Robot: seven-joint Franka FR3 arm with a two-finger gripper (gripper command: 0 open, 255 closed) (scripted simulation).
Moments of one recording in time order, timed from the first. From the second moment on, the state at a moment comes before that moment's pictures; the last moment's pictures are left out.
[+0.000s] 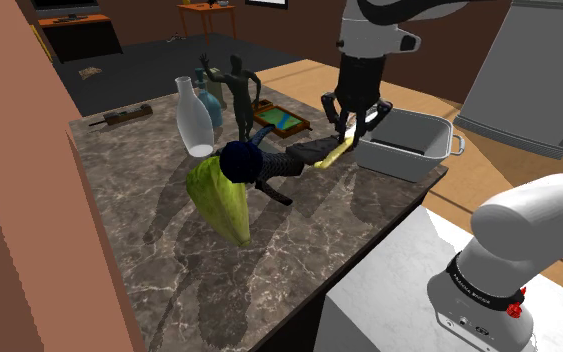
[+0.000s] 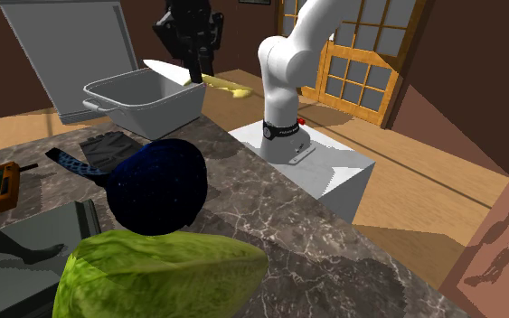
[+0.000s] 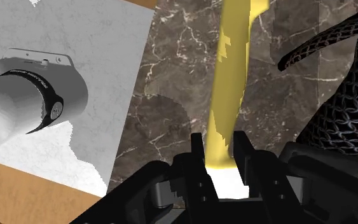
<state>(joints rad) -0.32 -0.75 0.48 -2.37 0.37 1.63 1.20</state>
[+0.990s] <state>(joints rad) -0.47 -0.64 0.19 -2.34 0.15 1.65 0.86</state>
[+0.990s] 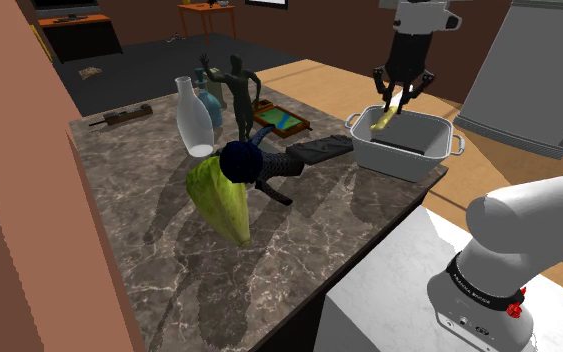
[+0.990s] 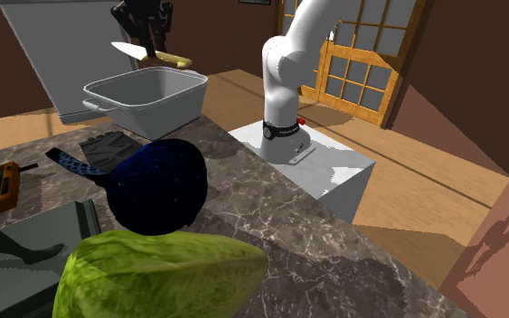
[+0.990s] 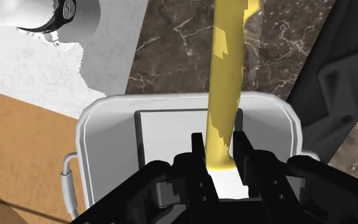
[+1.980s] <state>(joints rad) -0.52 -0.54 0.10 -2.39 0.08 1.79 0.73</state>
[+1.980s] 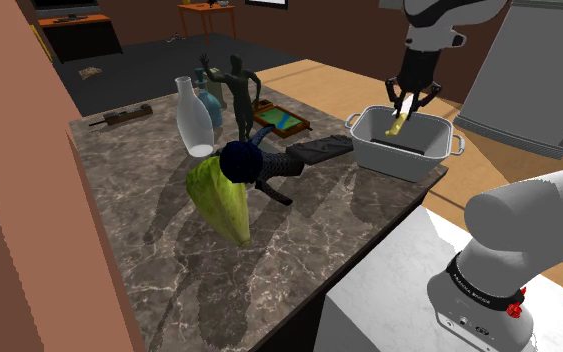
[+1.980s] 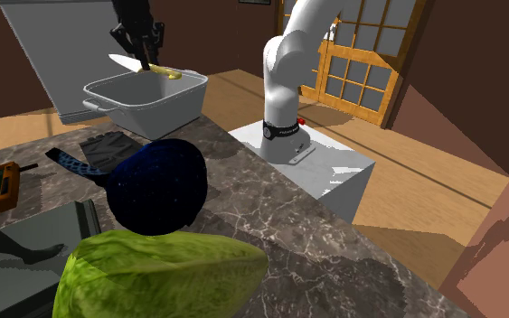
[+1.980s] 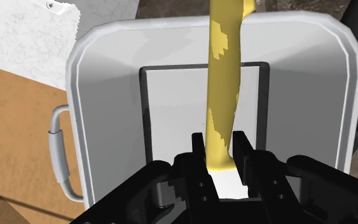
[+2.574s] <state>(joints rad) -0.52 -0.53 0.10 -2.48 0.08 1.88 0.73</state>
